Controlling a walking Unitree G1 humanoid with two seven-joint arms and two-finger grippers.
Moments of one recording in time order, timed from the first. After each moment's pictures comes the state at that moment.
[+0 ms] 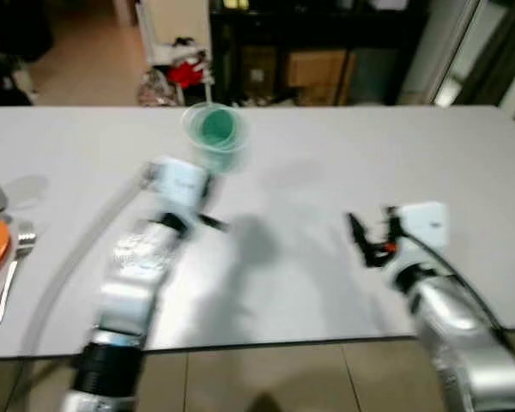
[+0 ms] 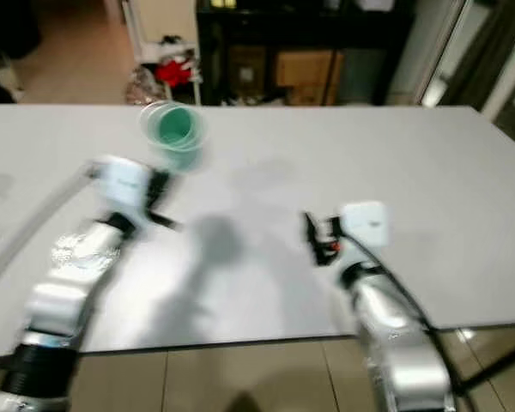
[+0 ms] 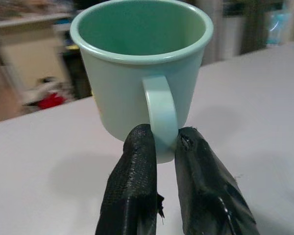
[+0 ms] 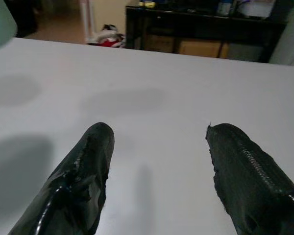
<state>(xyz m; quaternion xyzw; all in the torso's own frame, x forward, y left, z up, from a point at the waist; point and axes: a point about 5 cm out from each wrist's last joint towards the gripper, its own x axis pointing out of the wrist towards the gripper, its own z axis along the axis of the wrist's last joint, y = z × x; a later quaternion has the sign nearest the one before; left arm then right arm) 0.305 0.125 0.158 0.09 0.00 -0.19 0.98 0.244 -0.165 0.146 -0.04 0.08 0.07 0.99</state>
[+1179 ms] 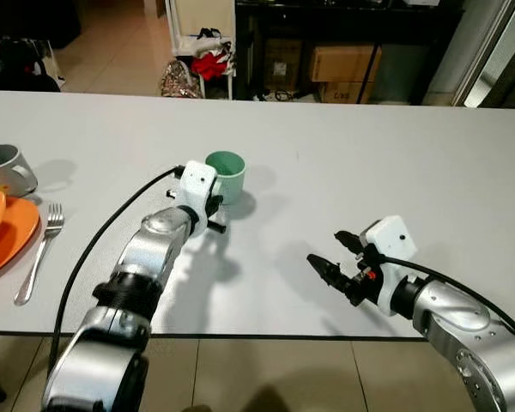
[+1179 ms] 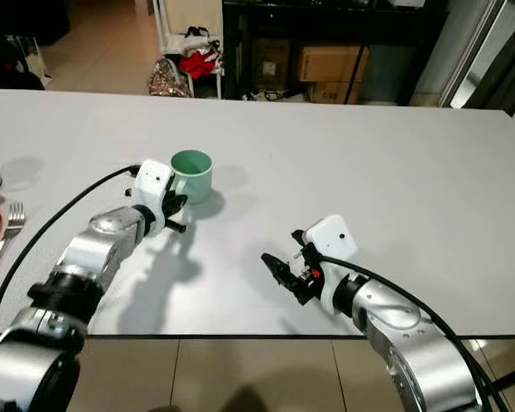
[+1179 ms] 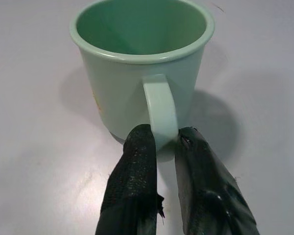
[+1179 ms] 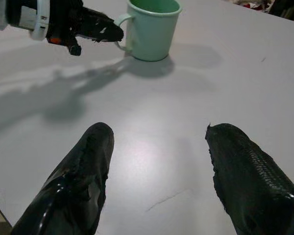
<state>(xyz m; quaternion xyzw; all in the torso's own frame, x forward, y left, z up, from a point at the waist) 0.363 0.144 0.114 0.10 0.19 -0.16 0.96 0.229 -0.148 0.143 -0.08 0.15 0.32 0.93</state>
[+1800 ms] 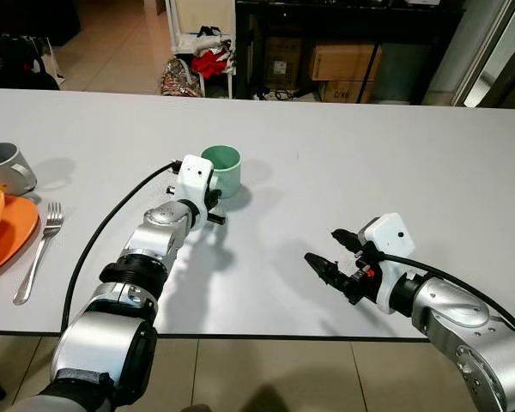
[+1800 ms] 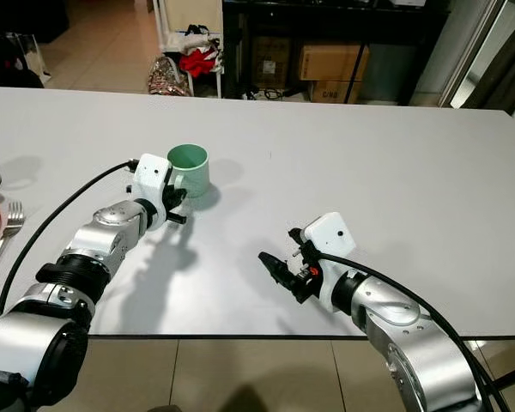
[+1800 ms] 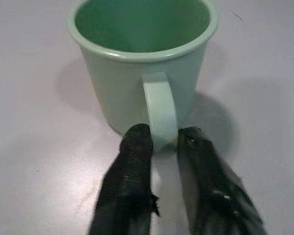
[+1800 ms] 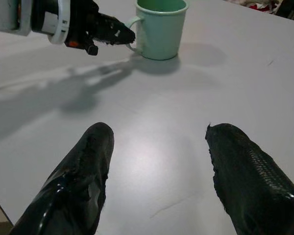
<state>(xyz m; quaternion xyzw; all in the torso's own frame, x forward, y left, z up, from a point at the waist) 0.376 0.145 0.109 0.06 0.20 -0.15 0.97 0.230 -0.146 0.146 -0.07 0.14 0.33 0.93</state>
